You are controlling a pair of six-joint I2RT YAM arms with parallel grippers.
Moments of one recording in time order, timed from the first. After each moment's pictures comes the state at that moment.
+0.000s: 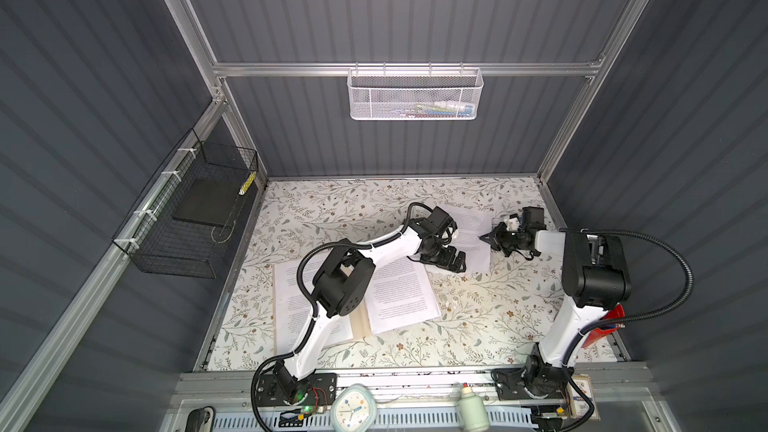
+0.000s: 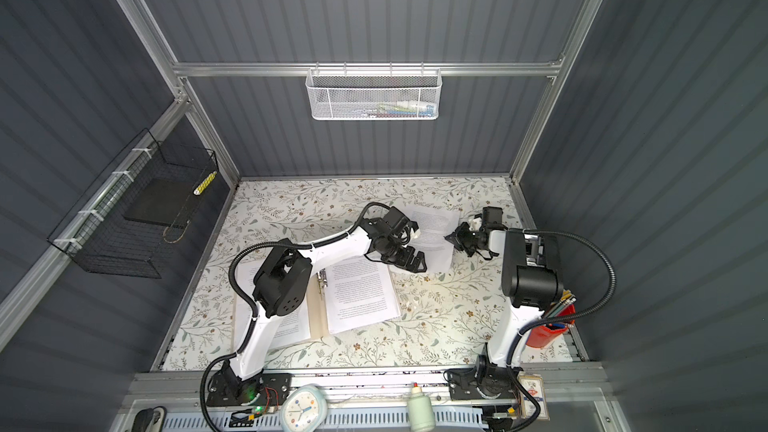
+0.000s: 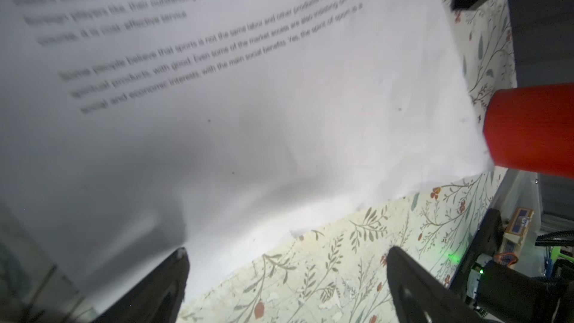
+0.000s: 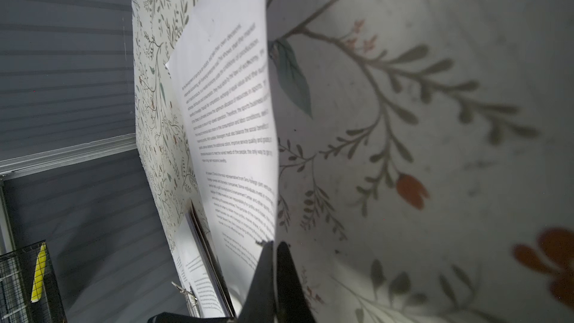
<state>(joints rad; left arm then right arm) -0.85 2.24 1.83 -0.64 0.39 -0.33 -0.14 1.90 1.01 -0.09 -0.68 0.70</state>
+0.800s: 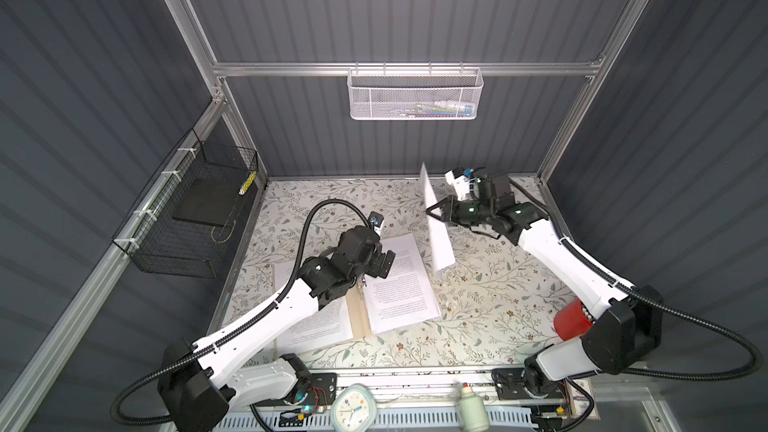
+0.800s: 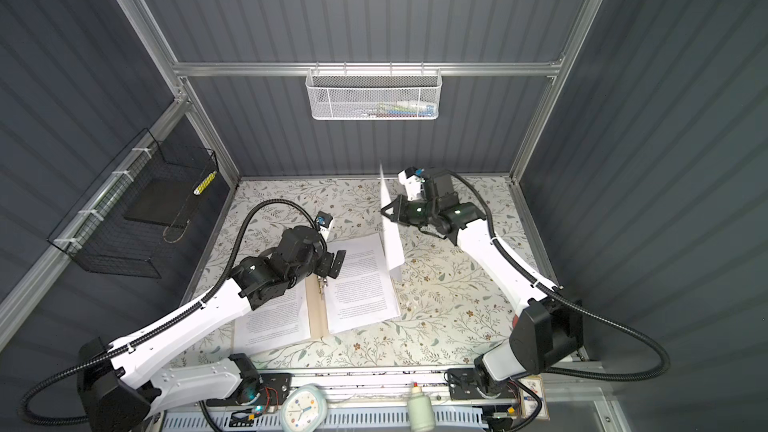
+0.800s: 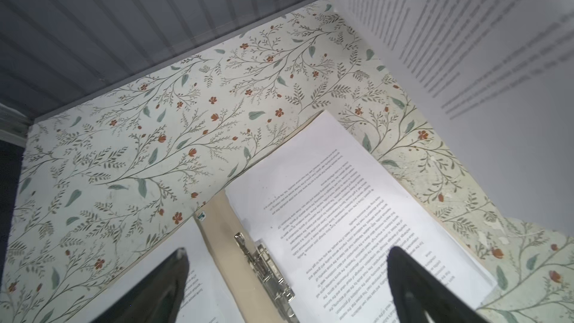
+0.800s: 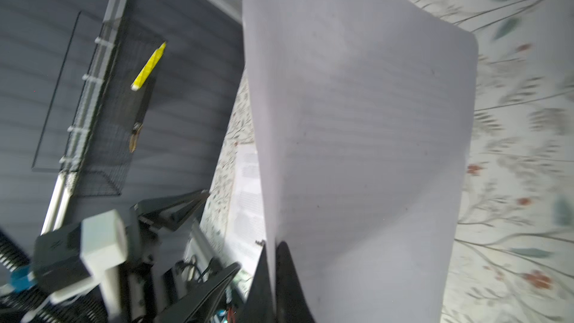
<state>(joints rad) -0.81 1.15 0.99 -0.52 -0.36 -0.11 0.47 1.50 1.35 -0.43 -0.60 0.63</state>
